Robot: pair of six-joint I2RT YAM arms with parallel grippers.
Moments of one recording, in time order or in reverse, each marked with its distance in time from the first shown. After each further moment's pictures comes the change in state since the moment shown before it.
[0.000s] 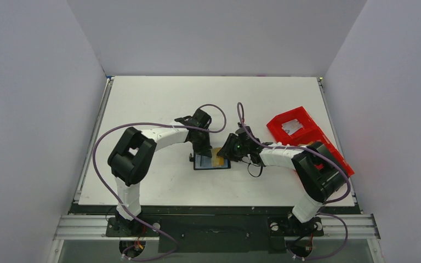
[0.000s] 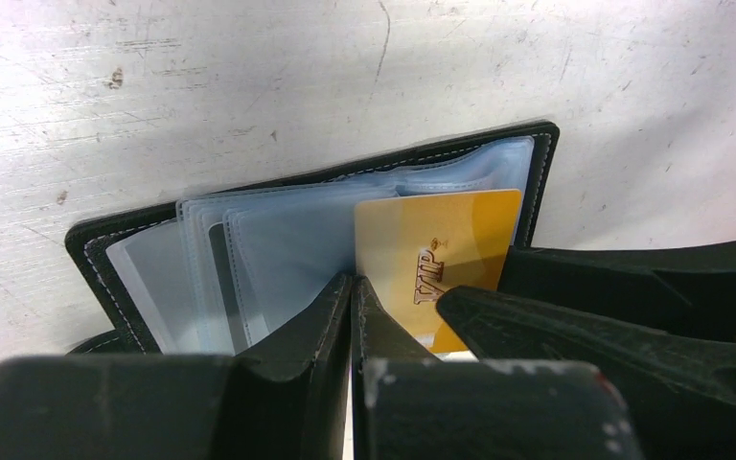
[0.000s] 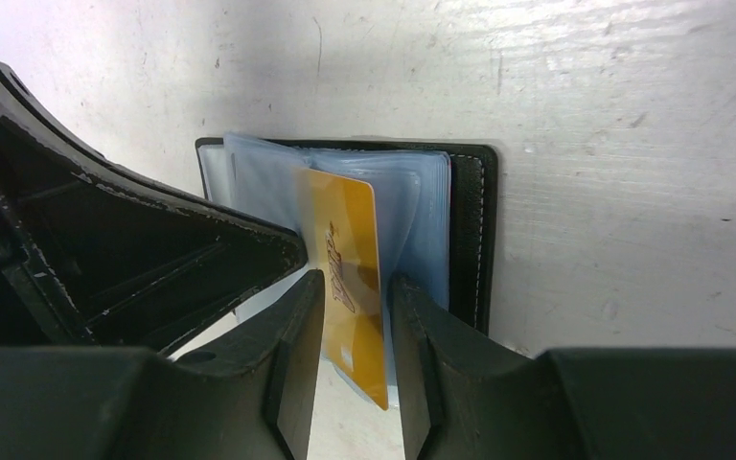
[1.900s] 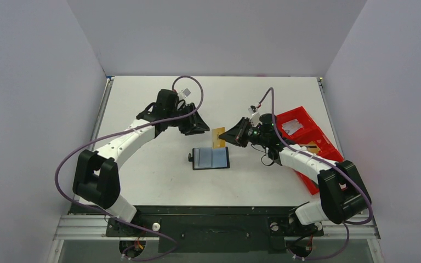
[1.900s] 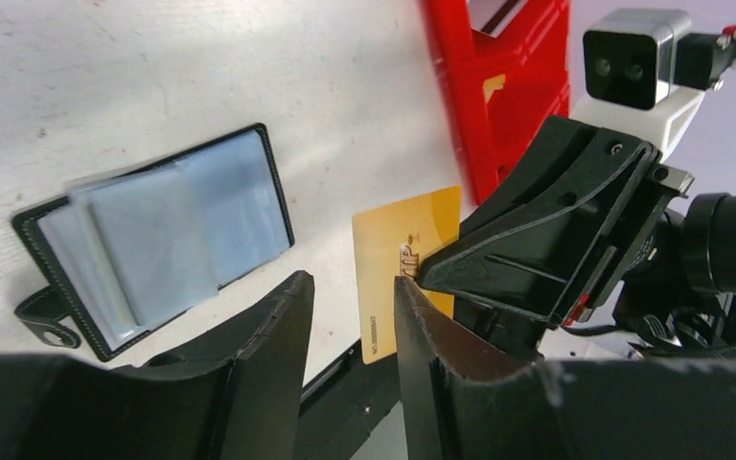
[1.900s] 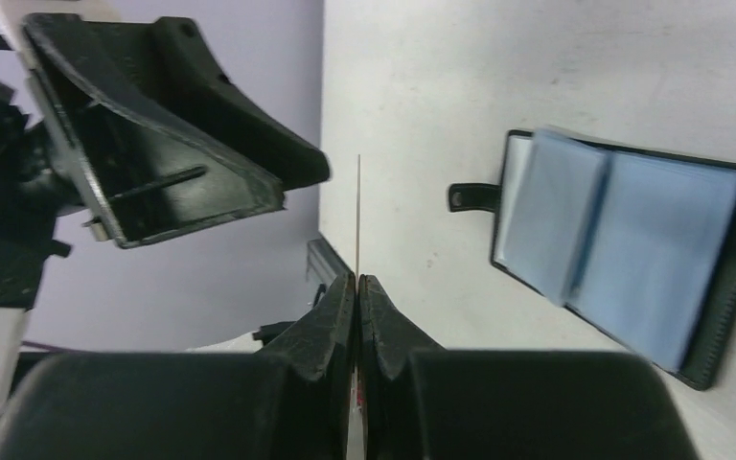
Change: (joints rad) left arm 0.212 -0.365 -0.065 0.137 0.337 -0.026; right arm -0.170 -0.245 -0.031 0.164 -0.407 0.183
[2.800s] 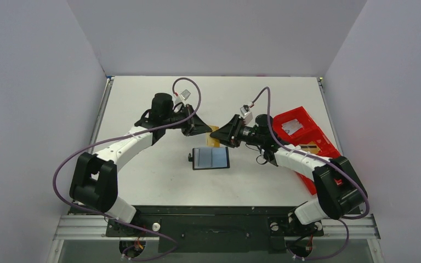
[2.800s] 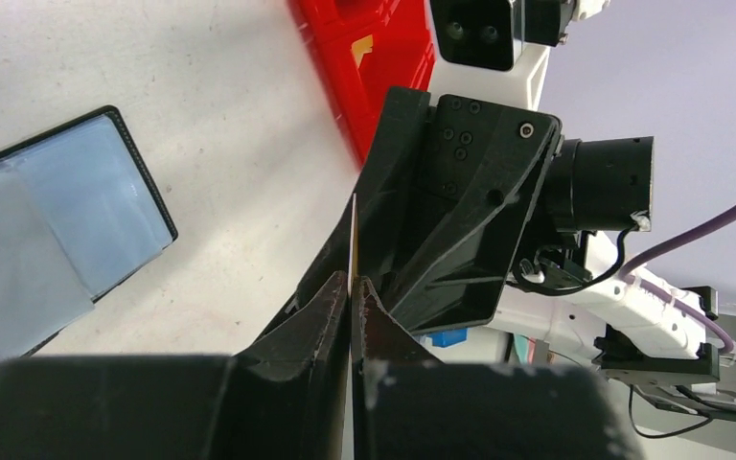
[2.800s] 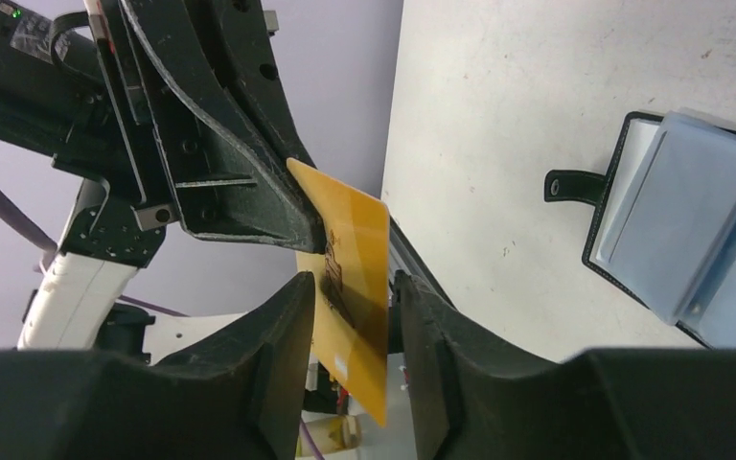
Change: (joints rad) left arm 0.027 -0.041 -0.150 0.320 0.267 -0.198; right arm 0.055 0.044 0.000 0.216 -0.092 0.153
